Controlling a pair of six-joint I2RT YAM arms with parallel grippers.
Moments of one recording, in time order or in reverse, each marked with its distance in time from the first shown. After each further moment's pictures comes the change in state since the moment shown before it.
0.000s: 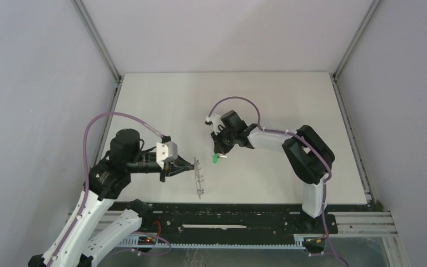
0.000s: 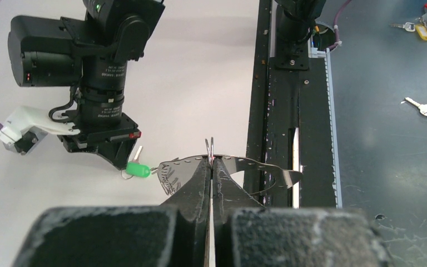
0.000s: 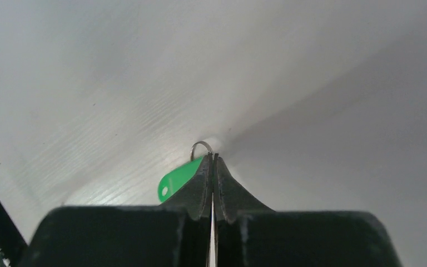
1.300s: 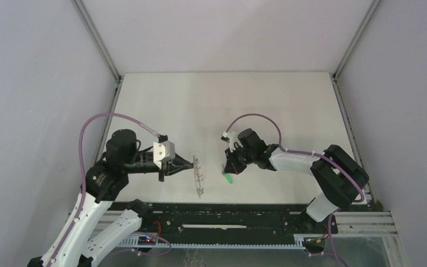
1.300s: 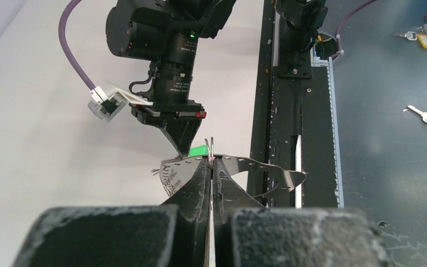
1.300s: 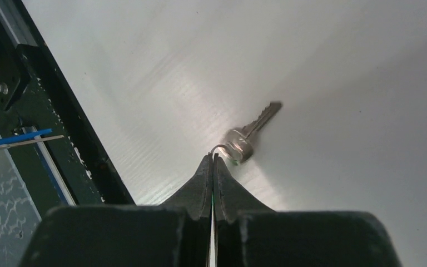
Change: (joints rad) left arm 0.000 -0.014 0.021 0.013 -0.007 -0.019; right arm 0.035 -0.373 -0.449 0.148 -0.112 0.200
